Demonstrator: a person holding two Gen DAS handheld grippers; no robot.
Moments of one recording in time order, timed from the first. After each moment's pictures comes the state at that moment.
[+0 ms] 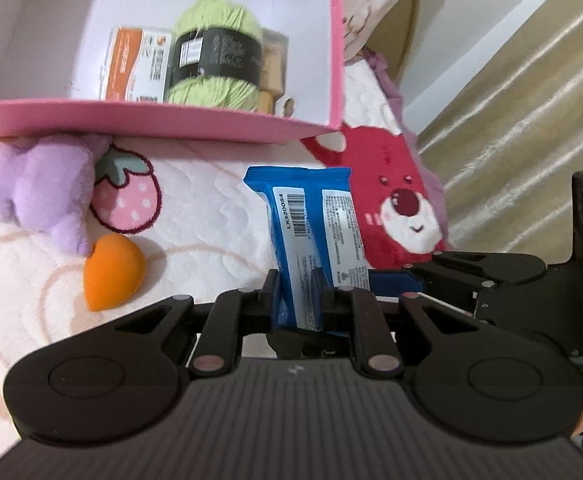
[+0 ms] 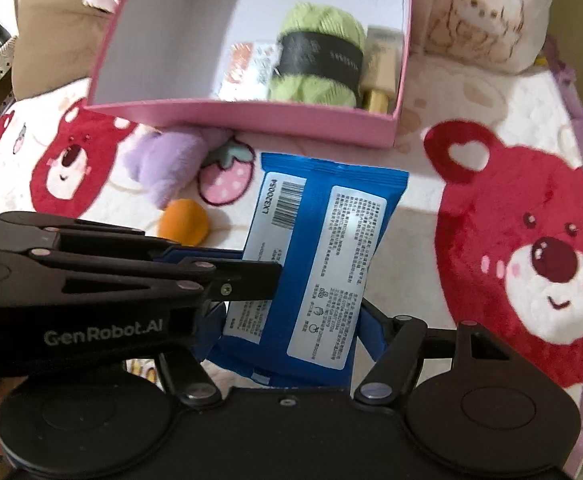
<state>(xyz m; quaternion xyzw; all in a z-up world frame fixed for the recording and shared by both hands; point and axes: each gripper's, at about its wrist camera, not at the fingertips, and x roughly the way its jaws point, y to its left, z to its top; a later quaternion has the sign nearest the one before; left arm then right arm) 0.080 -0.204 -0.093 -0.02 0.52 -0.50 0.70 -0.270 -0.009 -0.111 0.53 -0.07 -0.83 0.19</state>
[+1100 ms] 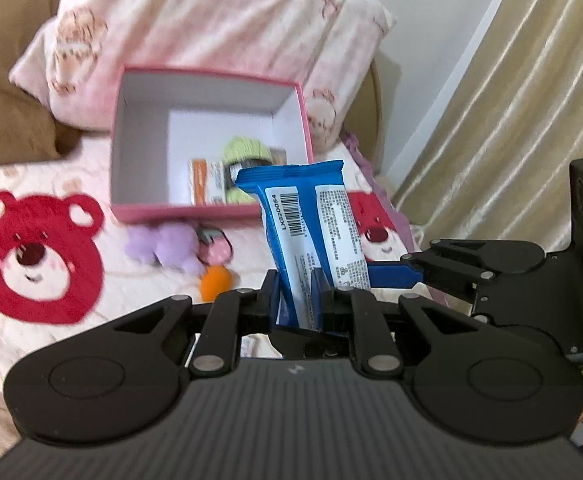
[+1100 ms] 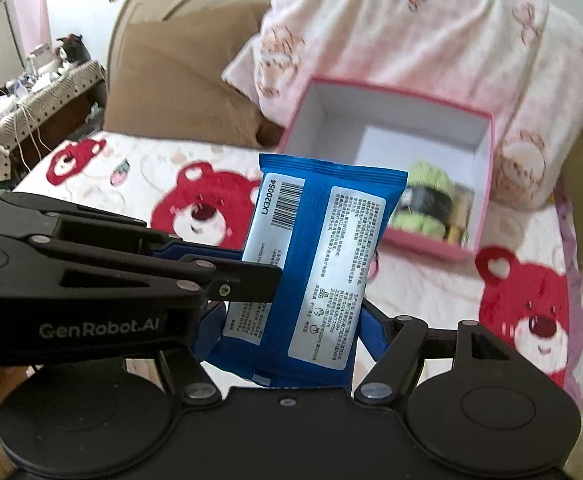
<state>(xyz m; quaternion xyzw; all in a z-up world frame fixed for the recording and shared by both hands) 0.034 -0.047 0.053 0.01 0.39 -0.50 0.77 -0.172 -0.092 0.041 0.41 -0.03 -0.89 0.22</state>
